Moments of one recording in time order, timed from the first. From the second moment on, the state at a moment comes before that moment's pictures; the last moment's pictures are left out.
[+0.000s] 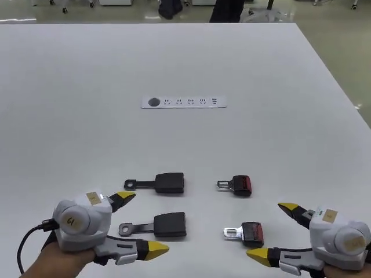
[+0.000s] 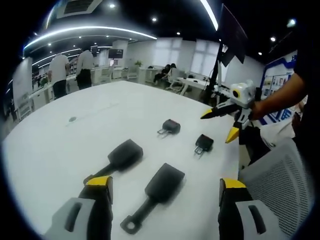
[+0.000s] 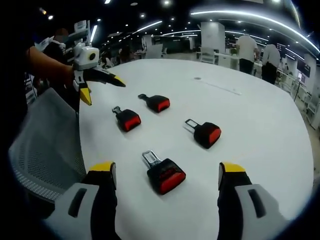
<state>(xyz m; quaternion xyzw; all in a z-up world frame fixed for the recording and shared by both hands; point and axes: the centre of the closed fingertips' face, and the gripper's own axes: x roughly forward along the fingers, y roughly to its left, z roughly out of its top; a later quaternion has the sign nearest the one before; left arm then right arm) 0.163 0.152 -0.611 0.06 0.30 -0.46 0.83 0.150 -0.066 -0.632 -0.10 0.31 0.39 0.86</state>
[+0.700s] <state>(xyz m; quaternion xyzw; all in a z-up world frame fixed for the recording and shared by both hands) 0.164 0.137 -0.652 0.11 0.33 -0.51 0.78 0.146 -0.061 -0.674 -0.13 0.35 0.46 0.80</state>
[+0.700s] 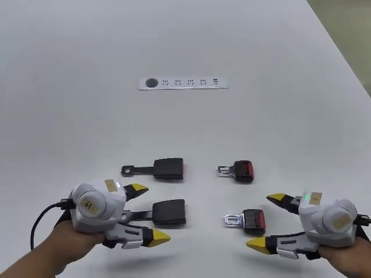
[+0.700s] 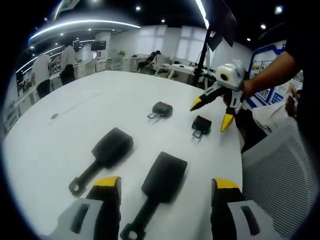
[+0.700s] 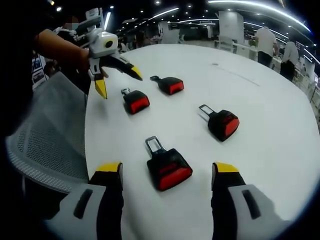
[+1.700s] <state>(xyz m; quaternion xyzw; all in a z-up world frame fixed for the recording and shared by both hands) 0.163 0.128 -0.683 0.24 0.33 -0.59 0.70 0.138 -0.058 -0.693 -0.20 0.38 0.51 0.74</state>
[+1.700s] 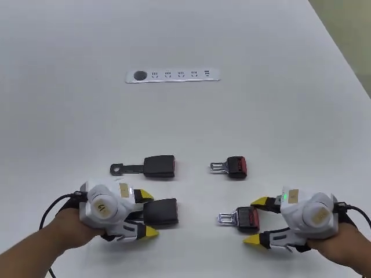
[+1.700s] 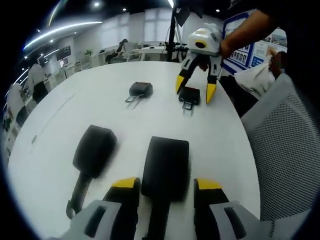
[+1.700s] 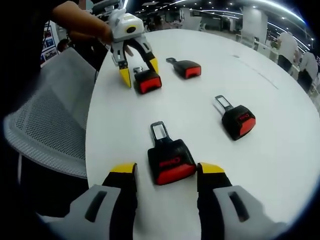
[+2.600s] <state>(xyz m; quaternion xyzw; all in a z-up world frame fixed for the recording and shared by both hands) 0.165 0.130 -0.685 0.29 0.33 -0.61 0.66 0.147 -0.050 -0.691 -0.24 0.41 0.50 0.72</state>
